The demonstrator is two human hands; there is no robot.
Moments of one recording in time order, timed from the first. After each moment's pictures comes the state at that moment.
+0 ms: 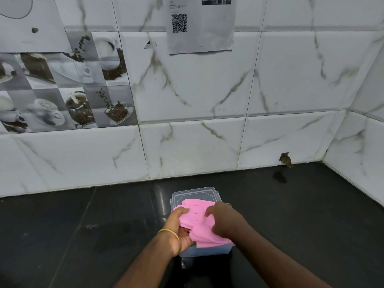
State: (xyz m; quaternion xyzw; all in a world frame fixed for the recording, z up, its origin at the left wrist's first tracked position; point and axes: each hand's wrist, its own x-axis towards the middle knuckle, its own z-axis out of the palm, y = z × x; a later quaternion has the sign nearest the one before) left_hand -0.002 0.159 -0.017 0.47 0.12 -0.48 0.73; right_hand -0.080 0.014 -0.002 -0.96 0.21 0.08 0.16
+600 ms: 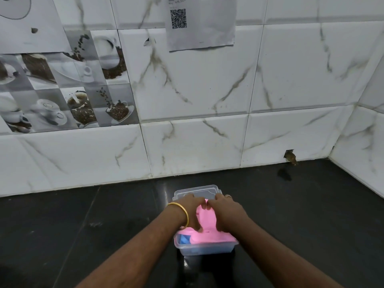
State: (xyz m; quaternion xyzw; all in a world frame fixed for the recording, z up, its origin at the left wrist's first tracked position) left_hand 0.023 0.134 0.042 0.86 -0.46 -0.21 0.00; right_hand -0.067 0.005 -0.007 -0.98 0.18 0.07 0.07
